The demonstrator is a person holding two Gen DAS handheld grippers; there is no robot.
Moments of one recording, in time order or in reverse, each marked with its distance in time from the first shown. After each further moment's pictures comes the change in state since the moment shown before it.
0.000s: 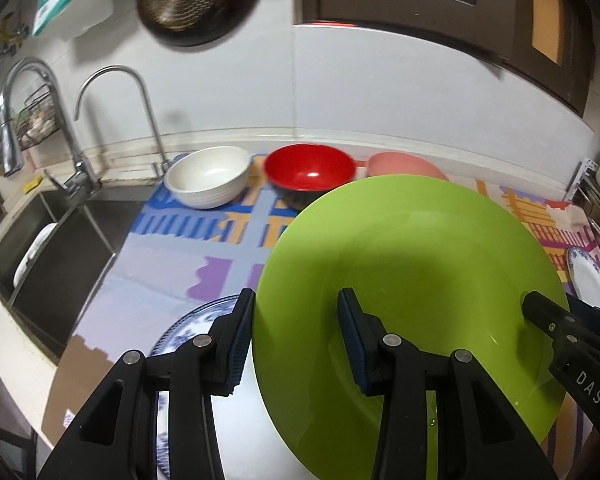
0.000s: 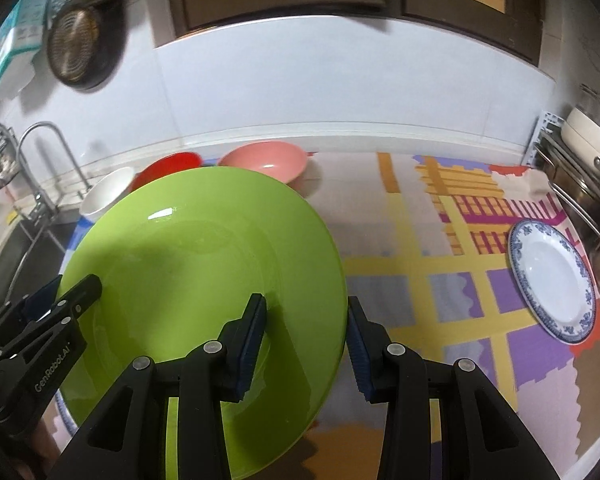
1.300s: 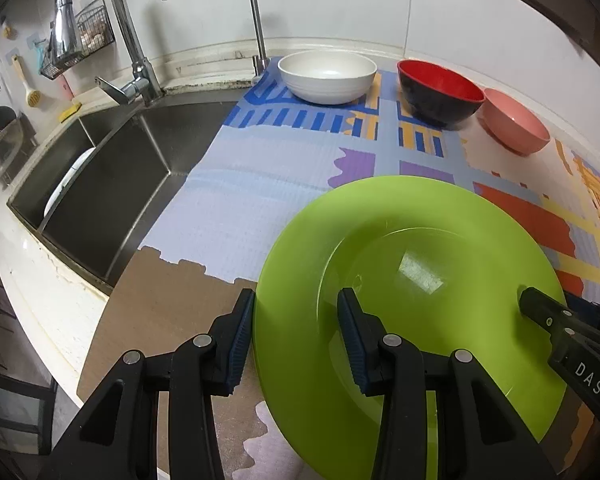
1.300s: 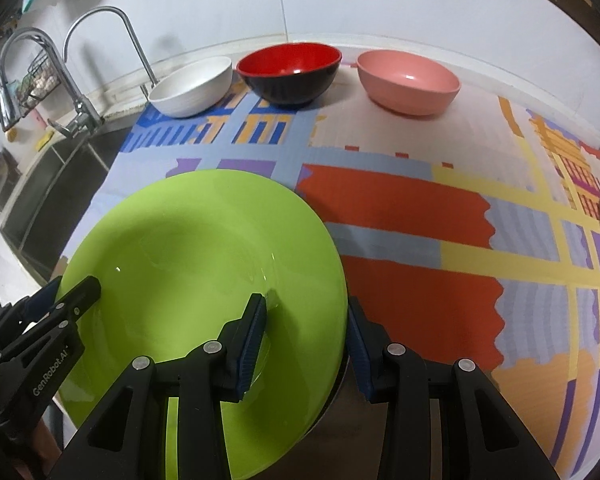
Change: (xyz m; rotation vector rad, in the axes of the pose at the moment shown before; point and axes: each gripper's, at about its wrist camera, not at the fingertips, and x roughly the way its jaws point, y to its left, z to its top) left arm 0.032 0.113 -0.063 -0.083 0.222 0.113; right arm 0.050 0.123 -0.053 -0.107 0.232 0.121
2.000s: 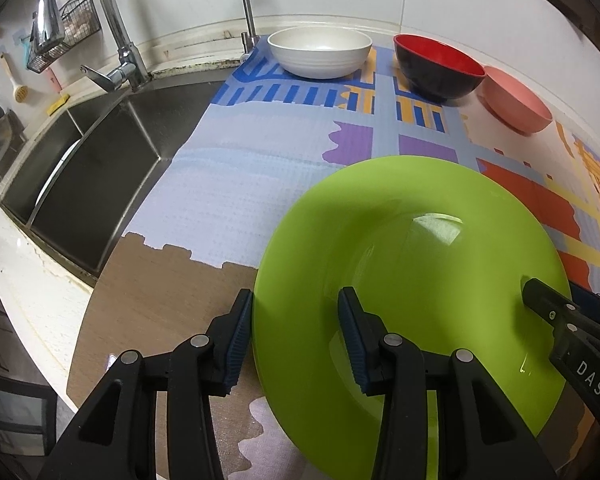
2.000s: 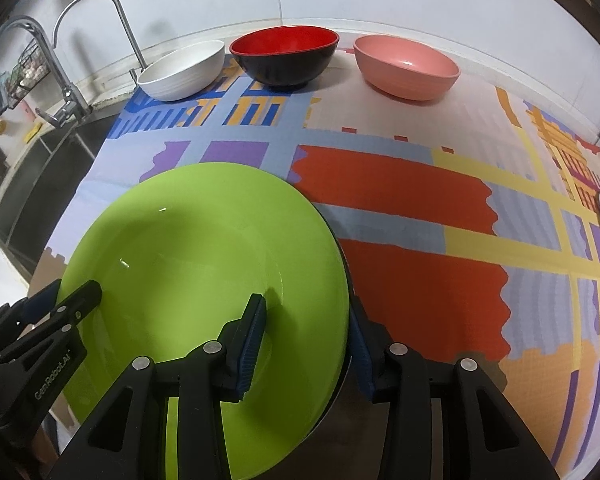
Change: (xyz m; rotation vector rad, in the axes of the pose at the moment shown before) left arm 0.017 -0.001 -0.004 0.025 0.061 -0.021; right arm 0.009 0.005 -0.006 -0.006 0.022 -0.050
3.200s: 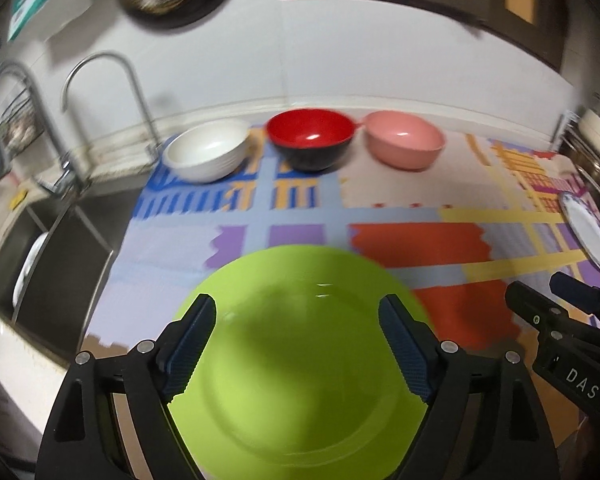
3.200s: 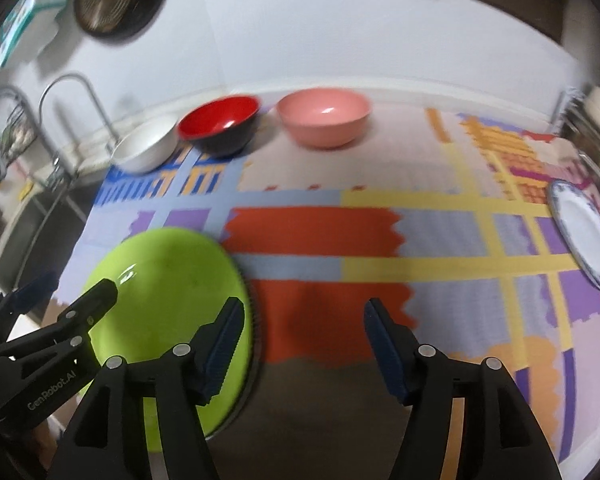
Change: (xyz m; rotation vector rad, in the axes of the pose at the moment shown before) left arm -0.064 -0.093 0.029 0.217 -0.219 -0.137; right arm -0.066 -0.074 -0.006 0.149 -0.186 -0.061
